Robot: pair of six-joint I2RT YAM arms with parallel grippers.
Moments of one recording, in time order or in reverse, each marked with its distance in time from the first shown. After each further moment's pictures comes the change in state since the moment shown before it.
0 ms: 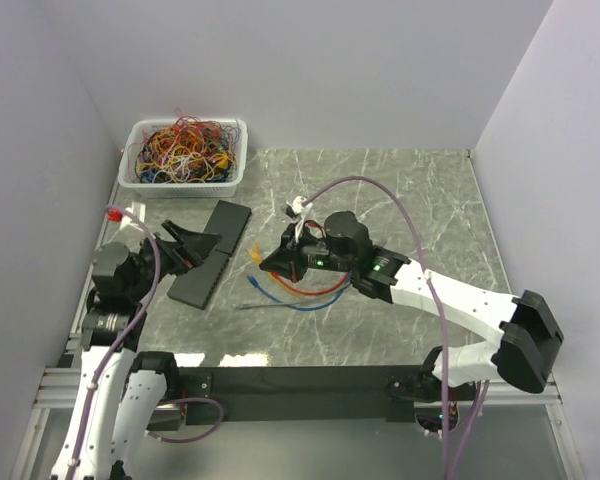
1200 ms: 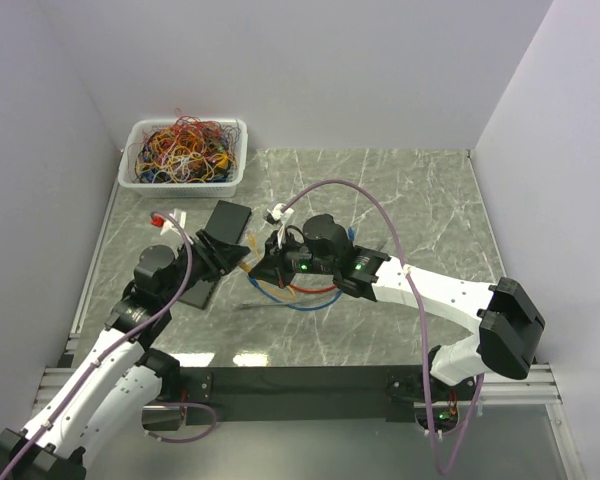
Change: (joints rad) left arm -0.385 0.135 -0.135 0.177 -0.290 -0.105; right arm 0.051 0.137 0.057 -0.022 0.032 -0.001
